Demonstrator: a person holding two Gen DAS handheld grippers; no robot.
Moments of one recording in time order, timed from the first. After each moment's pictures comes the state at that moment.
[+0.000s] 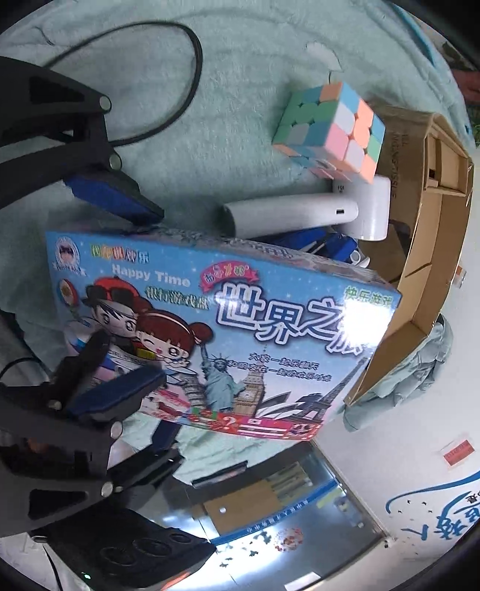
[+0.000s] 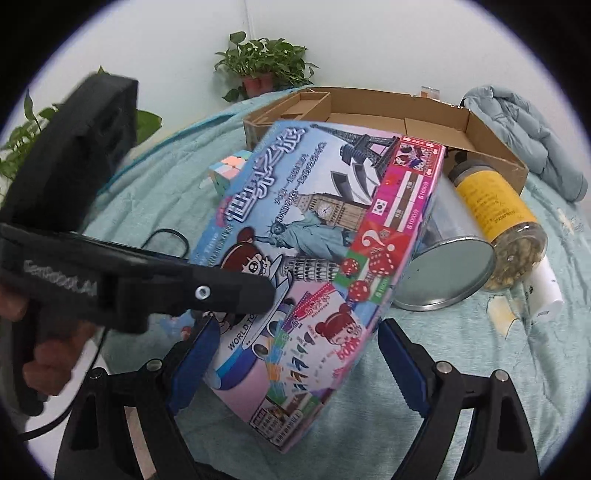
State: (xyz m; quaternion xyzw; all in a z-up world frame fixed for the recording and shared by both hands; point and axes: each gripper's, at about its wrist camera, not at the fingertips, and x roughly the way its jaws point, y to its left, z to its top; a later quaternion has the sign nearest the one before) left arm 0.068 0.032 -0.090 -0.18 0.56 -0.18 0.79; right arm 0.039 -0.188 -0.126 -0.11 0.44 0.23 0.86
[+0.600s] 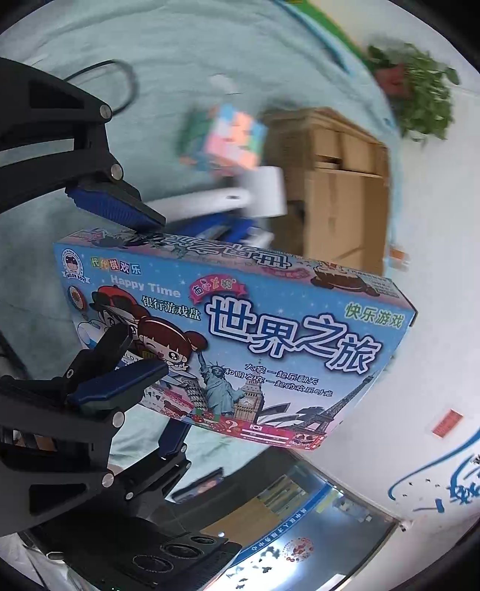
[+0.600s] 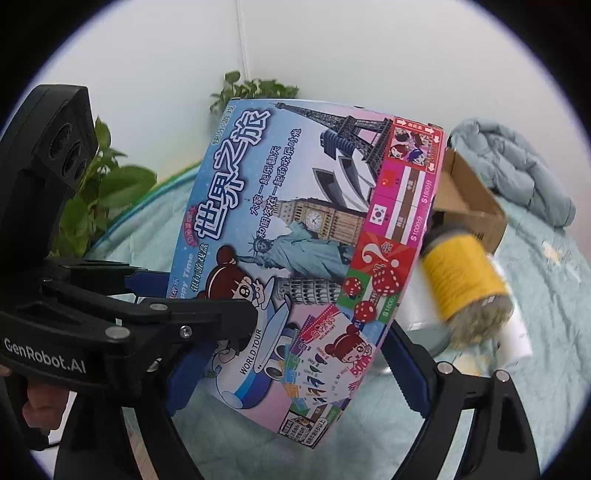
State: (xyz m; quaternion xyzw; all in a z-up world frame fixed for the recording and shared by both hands) left arm 0.066 -0.005 -0.001 -0.11 0.47 -0.15 0.86; right arm 0.061 -0.199 -0.078 -0.09 0.37 0.23 0.89
